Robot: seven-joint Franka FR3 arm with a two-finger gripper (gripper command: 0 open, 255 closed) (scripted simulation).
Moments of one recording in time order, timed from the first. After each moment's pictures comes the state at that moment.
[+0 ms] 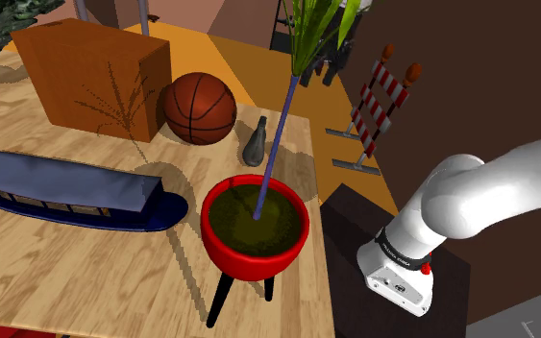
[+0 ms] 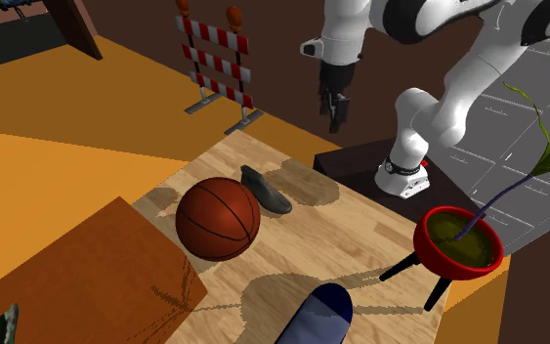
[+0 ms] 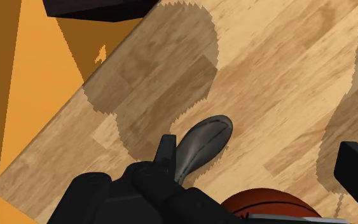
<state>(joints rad) -0.03 -0.57 0.05 -2.26 0.11 1.71 0.16</state>
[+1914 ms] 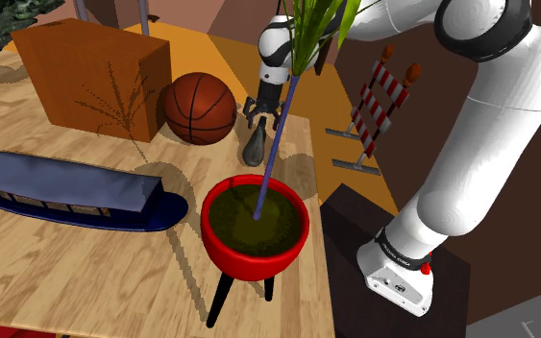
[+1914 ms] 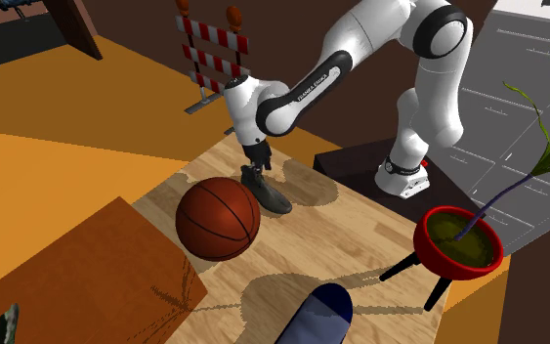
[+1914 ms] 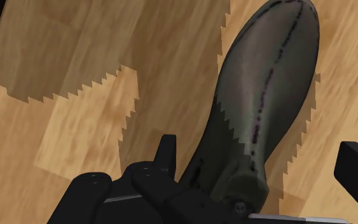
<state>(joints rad) -0.12 0.25 0.00 -1.99 0.19 2.07 0.36</state>
